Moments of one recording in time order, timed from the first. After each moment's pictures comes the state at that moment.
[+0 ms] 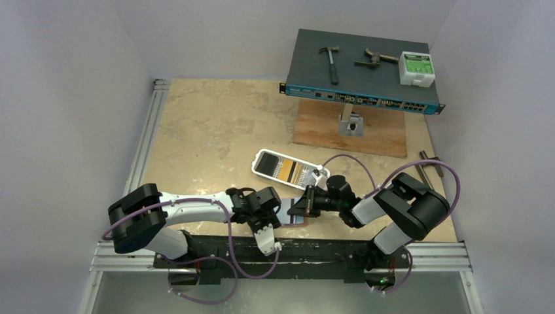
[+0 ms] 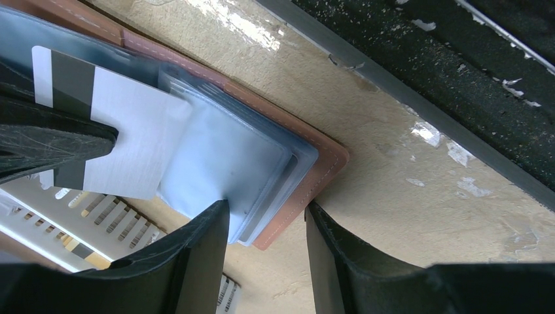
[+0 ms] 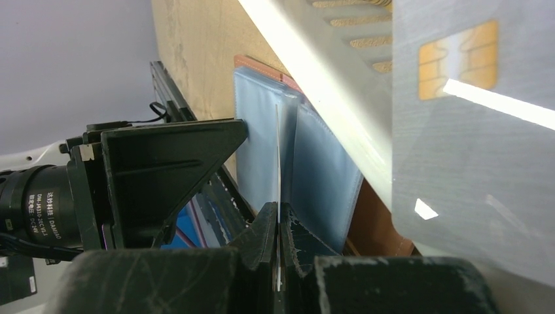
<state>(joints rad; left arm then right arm) -1.14 1.43 0.70 -0.49 0.05 1.52 0.68 1.57 0.20 0.85 -0.54 1.06</state>
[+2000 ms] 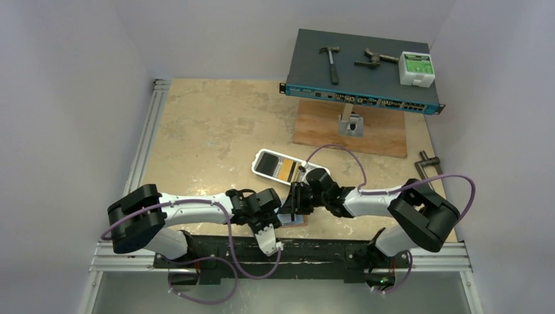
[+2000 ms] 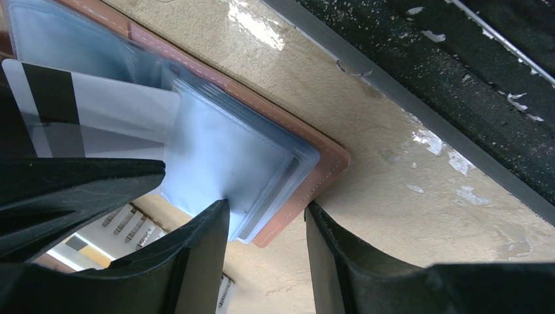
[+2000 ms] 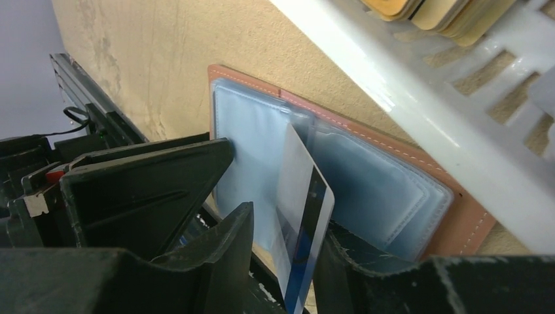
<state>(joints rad) -1.16 1.43 0.69 -0.47 0.03 1.47 0.83 1.47 0.45 0.26 -0.32 0.91</state>
